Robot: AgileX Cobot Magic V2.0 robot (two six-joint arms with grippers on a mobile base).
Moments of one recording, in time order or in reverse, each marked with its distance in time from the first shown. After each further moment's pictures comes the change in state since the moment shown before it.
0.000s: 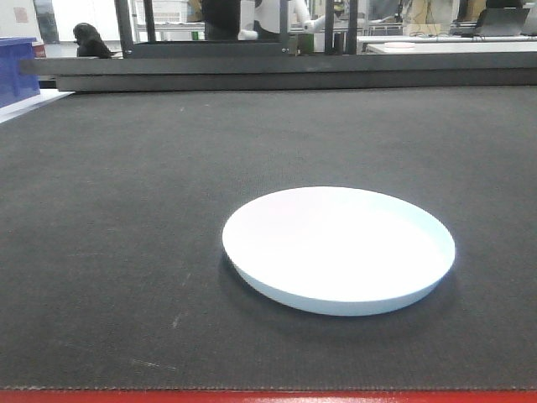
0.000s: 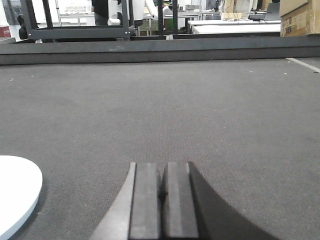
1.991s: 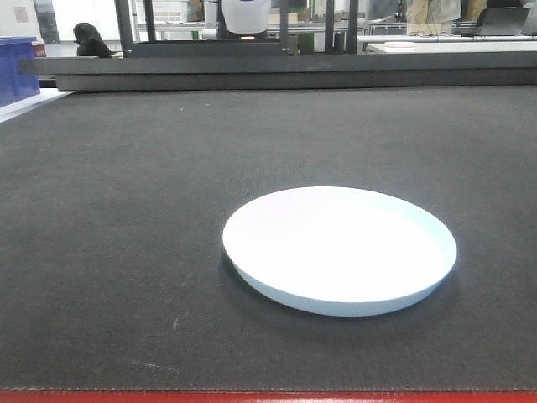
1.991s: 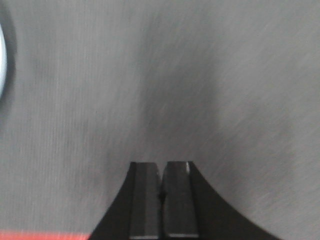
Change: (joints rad) left arm 0.000 0.000 0.000 0.000 0.000 0.000; right arm 0.085 1.030 -0.653 0.043 0.744 0.035
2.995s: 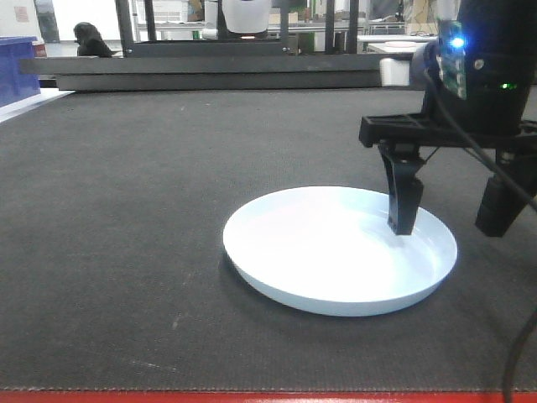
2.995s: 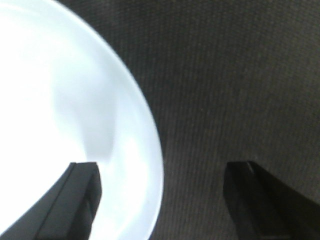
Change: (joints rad) left arm 0.000 0.000 0.000 0.000 0.000 0.000; right arm 0.290 0.736 -0.608 0.029 0.182 0.203
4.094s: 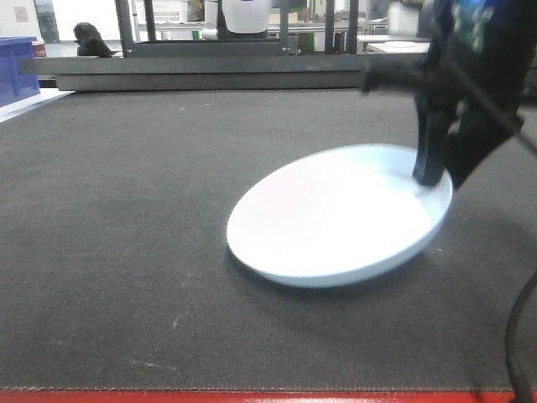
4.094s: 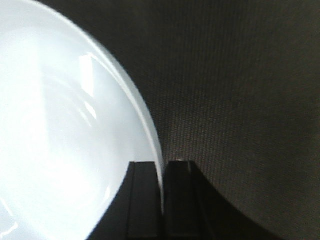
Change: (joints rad) left arm 0.000 0.000 0.000 0.000 0.000 0.000; right arm 0.000 -0.147 -0.007 0.014 -0.031 0.029
